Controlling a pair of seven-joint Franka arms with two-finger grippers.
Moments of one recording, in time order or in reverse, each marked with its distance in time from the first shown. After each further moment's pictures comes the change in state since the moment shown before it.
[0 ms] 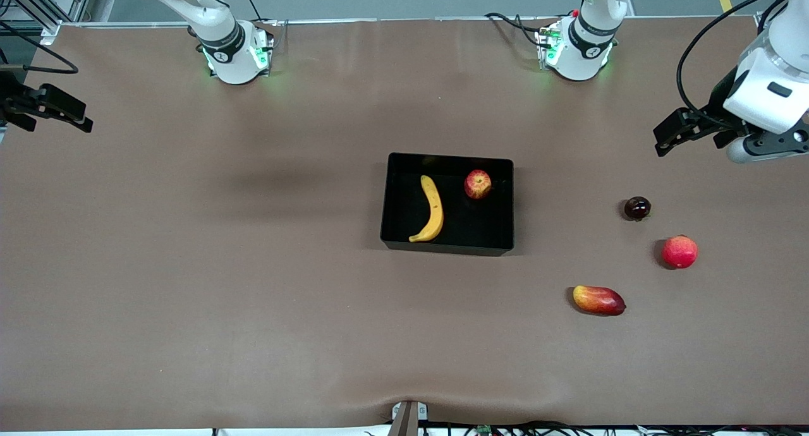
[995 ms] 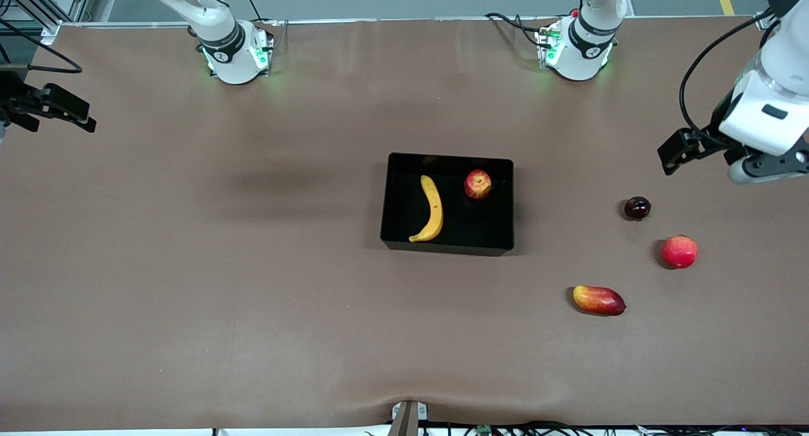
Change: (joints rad) left arm 0.344 0.095 -0.414 0.114 0.134 -0.035 -0.063; right arm 0.008 0.000 0.000 0.000 0.000 0.001 0.000
